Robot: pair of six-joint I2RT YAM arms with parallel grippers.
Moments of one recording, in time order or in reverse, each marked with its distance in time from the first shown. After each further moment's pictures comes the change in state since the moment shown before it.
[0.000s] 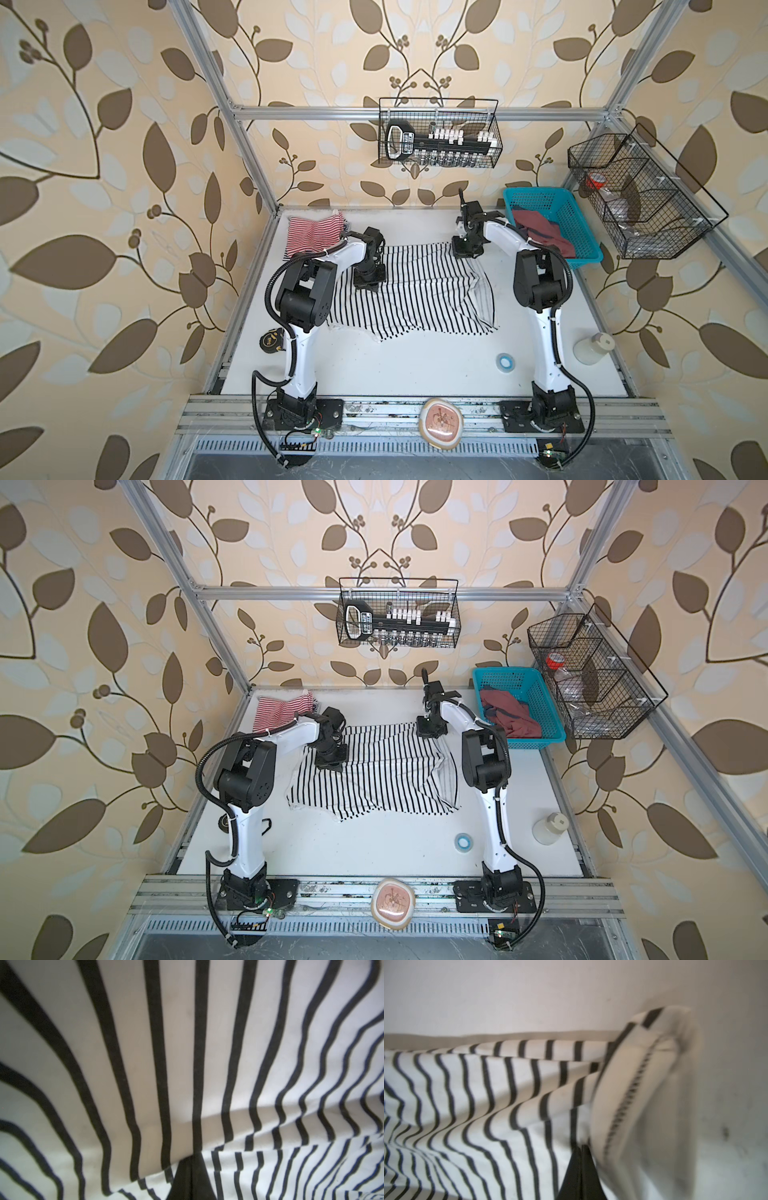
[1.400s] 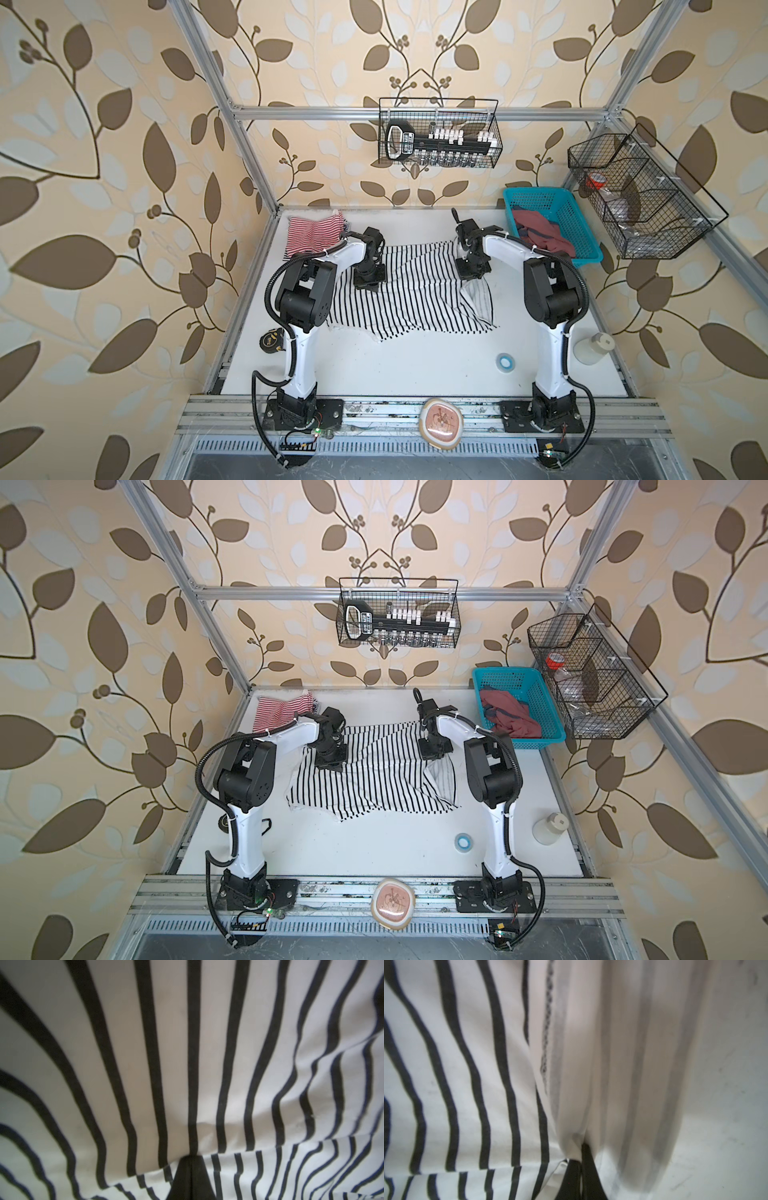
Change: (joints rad) left arm -0.007 -0.001 0.006 0.002 -0.004 -0.005; right arm 0.079 -0.251 -0.404 -0.003 0.209 -0.030
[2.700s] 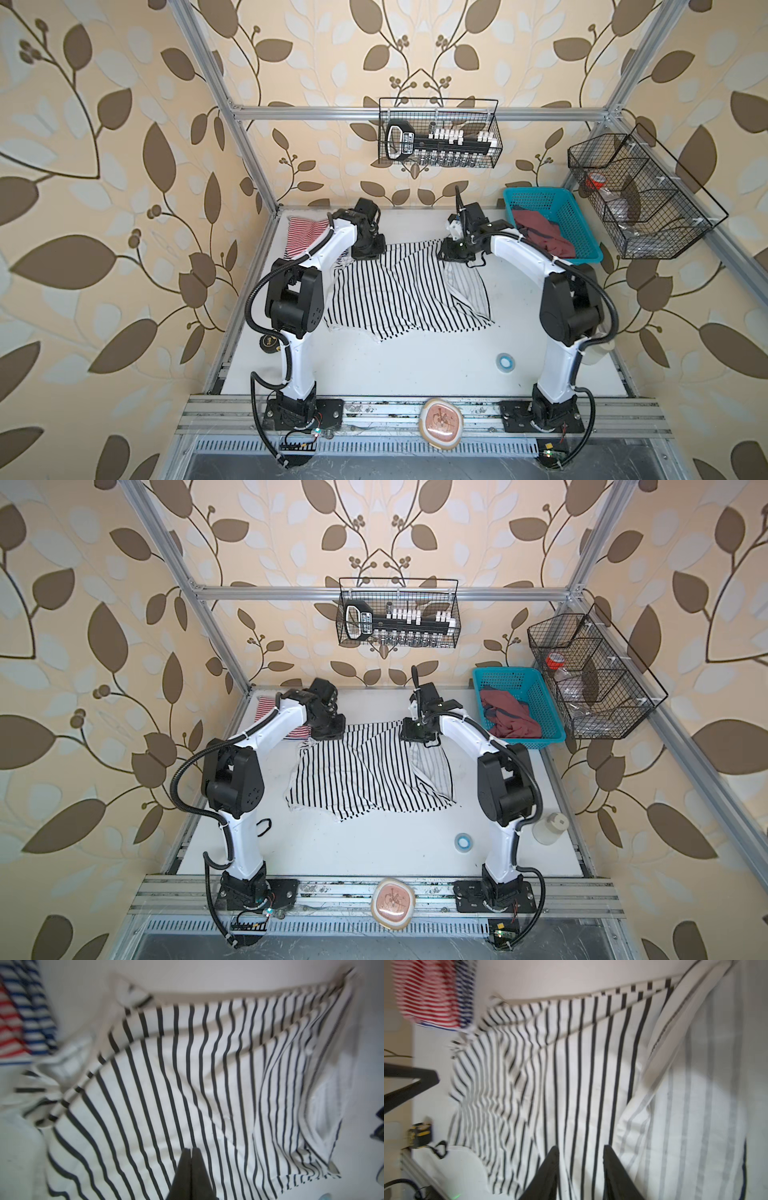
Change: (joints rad) left arm 0.020 -0.085 0.185 -0.037 -0.006 0.052; right arm 0.078 -0.153 0.004 0.180 -0.329 0.167
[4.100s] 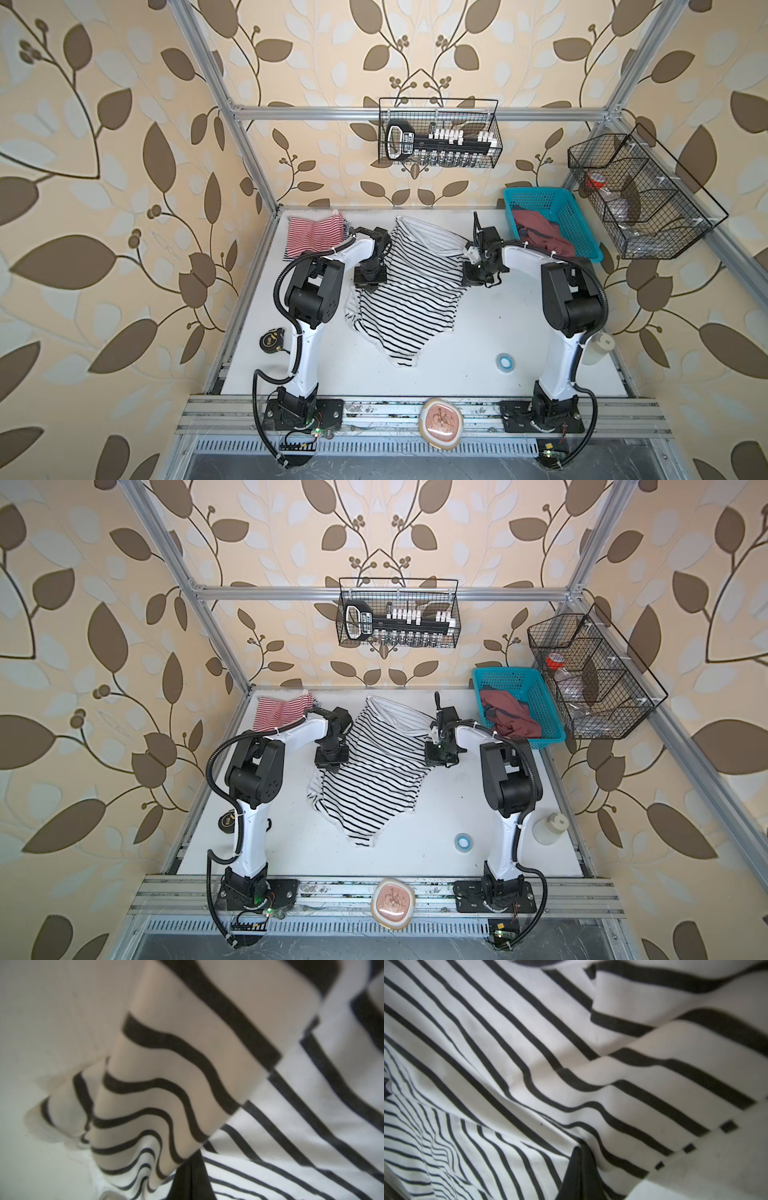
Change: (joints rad) left arm -0.051 0.160 -0.034 -0.158 -0.170 -0.063; right arm -0.156 -0.006 -0.320 0.101 -0.064 -0.126
